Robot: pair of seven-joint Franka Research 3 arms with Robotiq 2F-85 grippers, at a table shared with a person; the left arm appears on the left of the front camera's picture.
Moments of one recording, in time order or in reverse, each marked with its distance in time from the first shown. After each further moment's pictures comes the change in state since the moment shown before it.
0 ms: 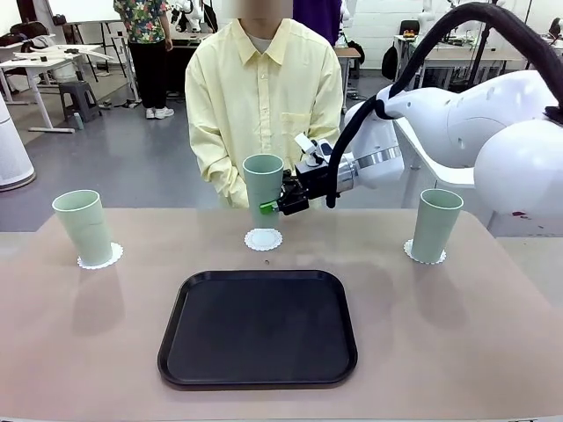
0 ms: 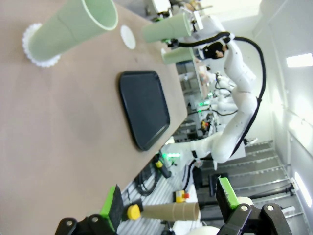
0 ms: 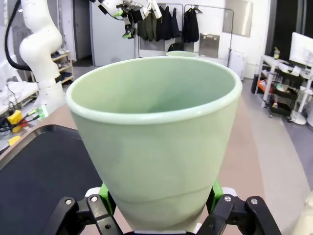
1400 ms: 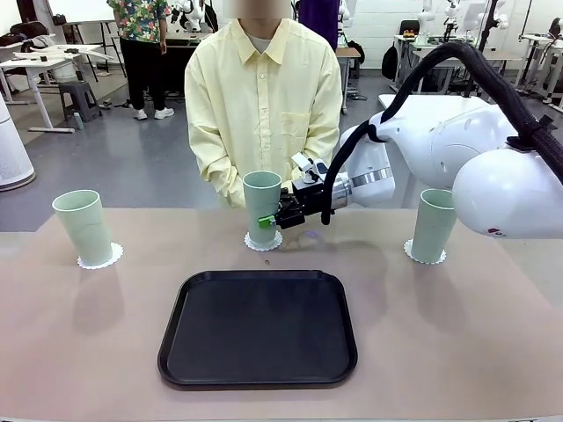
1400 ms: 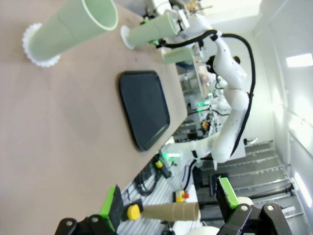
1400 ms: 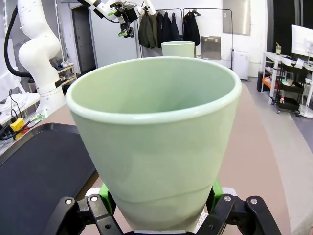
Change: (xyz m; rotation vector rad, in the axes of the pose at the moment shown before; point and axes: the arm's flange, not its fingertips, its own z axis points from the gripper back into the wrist) left arm 0.000 0.000 0.000 0.000 0.000 0.000; right arm -0.051 -0.011 -0.015 0.025 -0.048 -0.087
